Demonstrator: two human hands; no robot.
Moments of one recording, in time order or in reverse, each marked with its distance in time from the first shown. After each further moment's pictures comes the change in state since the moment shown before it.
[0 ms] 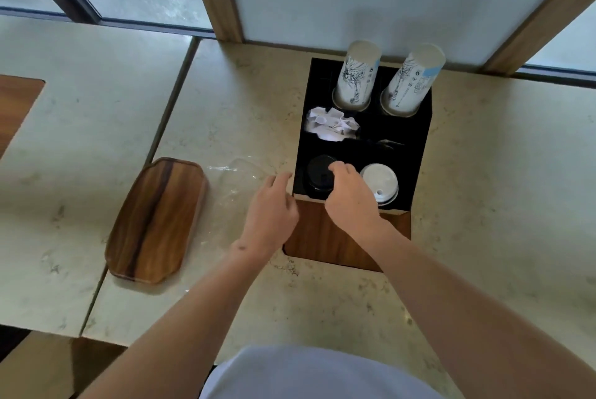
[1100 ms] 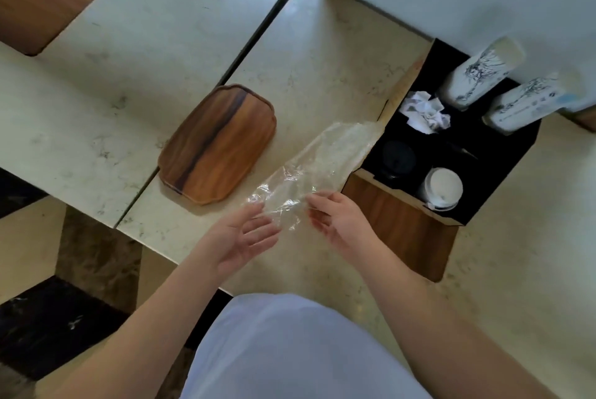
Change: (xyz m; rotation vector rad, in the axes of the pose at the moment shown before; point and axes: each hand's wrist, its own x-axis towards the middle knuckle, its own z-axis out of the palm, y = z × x) left_hand -0.136 -0.147 -0.079 -1.627 0.014 -1.117; right_hand -0.058 -0.114 0.096 1.163 -0.634 0.620
